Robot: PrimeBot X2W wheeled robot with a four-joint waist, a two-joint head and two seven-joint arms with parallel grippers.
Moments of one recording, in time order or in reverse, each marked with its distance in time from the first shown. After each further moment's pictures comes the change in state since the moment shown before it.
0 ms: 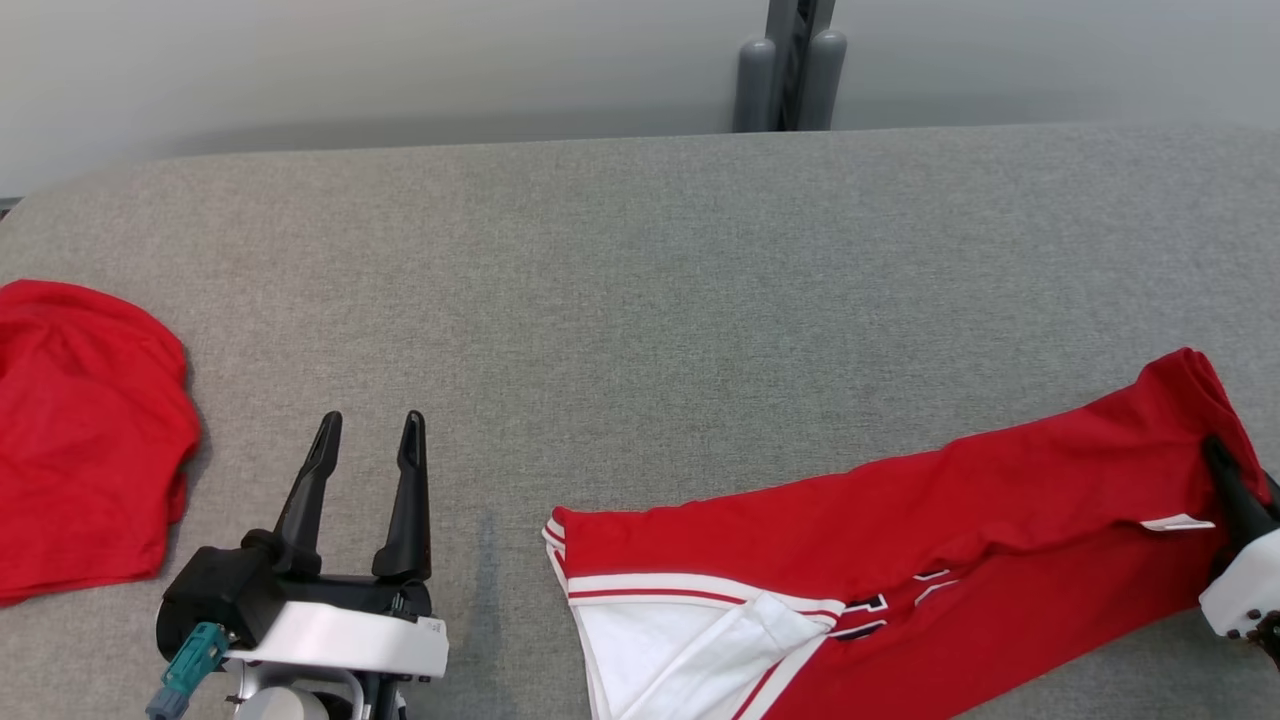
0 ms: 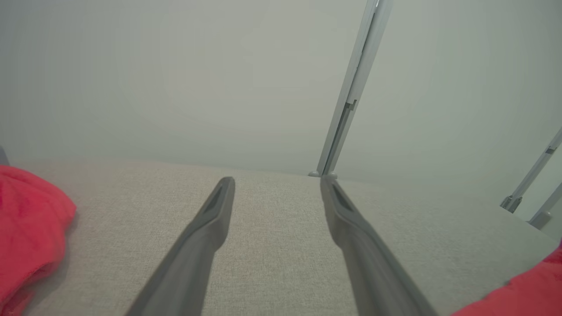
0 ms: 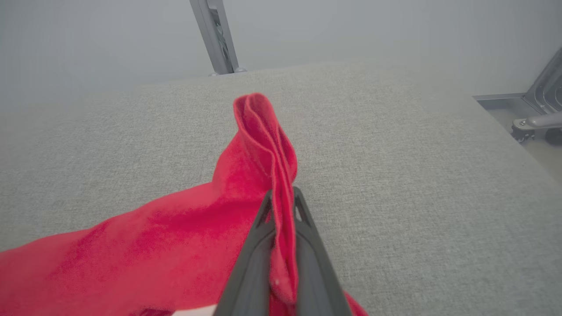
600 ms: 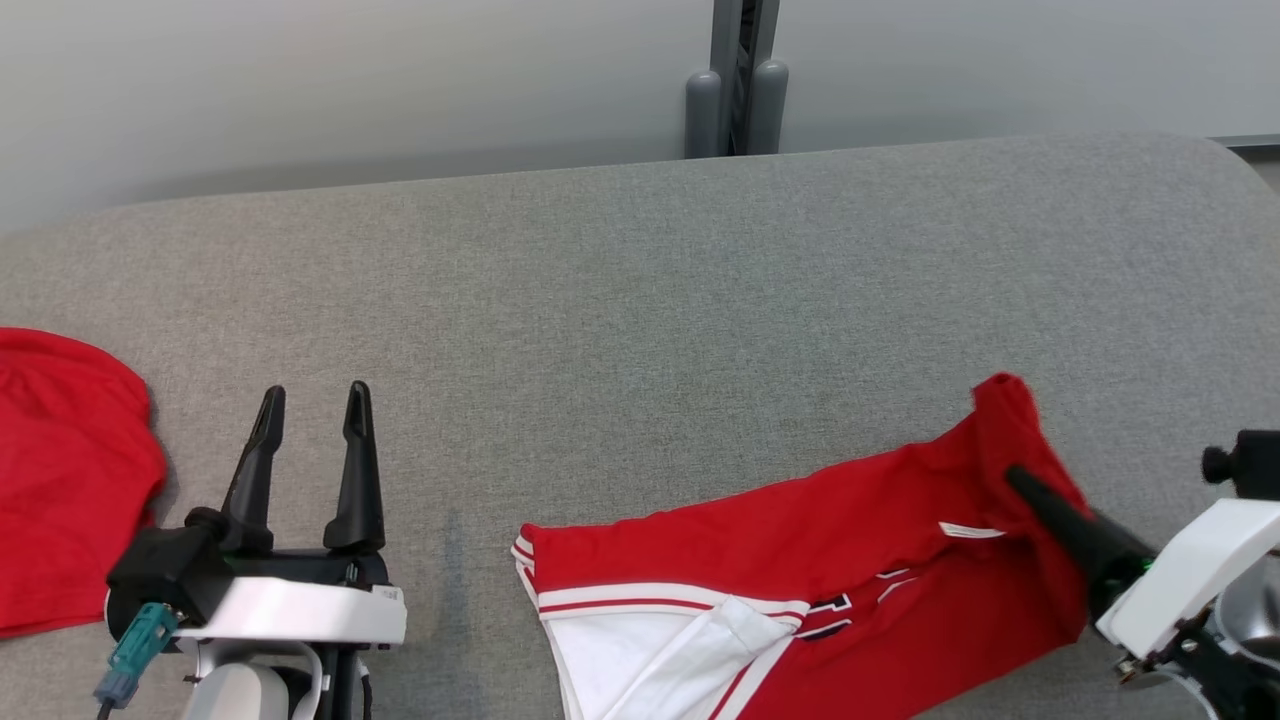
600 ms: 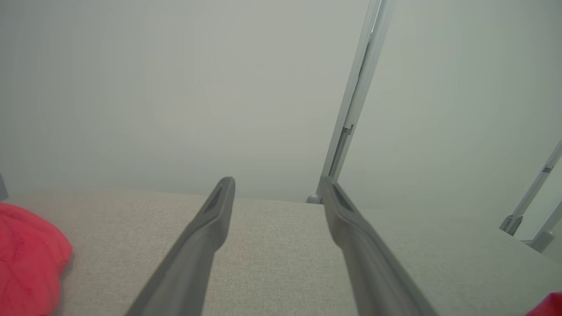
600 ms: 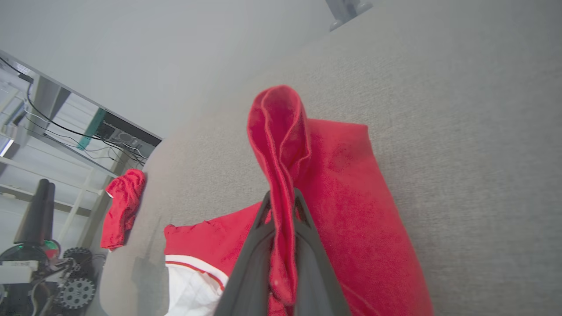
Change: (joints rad) left arm -0.036 0.000 0.081 0.012 0.007 -0.013 0.000; right arm 0.124 0.046 0.024 -0.477 0.420 0.000 0.468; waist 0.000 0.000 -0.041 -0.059
